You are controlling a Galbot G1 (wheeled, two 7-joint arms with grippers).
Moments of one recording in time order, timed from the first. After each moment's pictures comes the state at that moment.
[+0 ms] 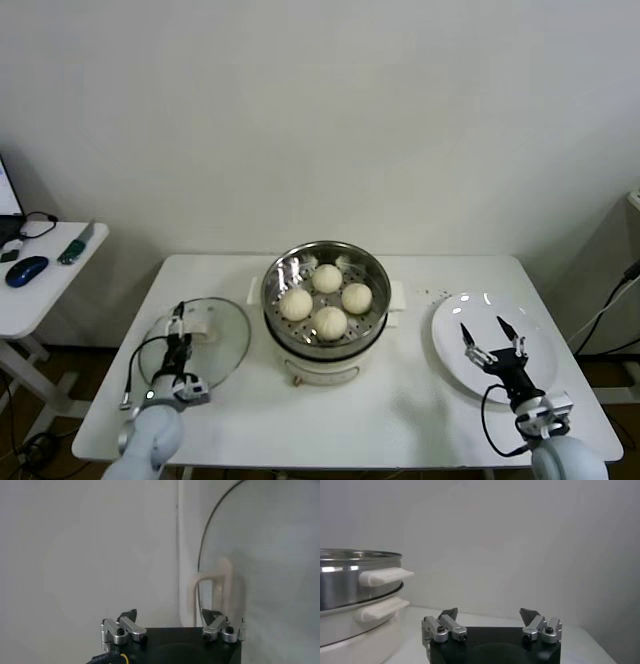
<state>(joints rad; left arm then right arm) 1.15 -1.24 -0.46 -1.38 1.24 0.18 -0.14 -1.40 1.09 0.61 1.65 0.41 0.15 -0.17</state>
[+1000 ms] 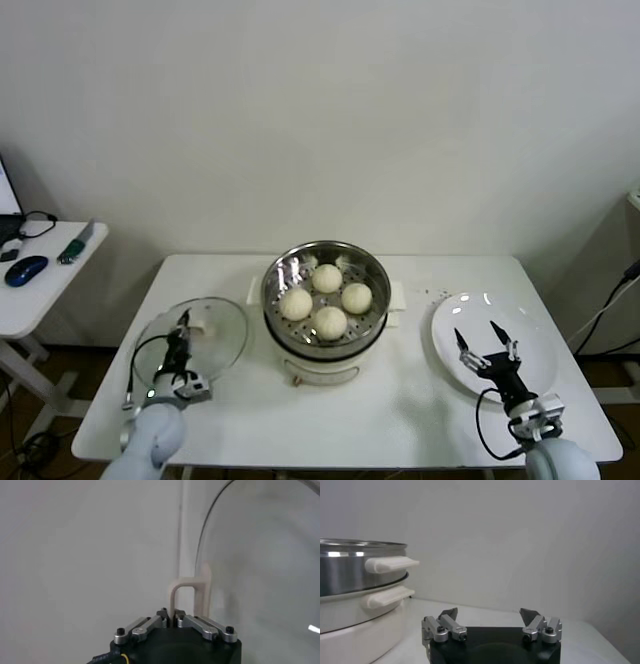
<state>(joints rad) 1.15 -1.22 -0.45 -1.41 1.17 0.21 -0.15 -1.39 1.11 0.60 1.62 0.39 0.16 -0.19</state>
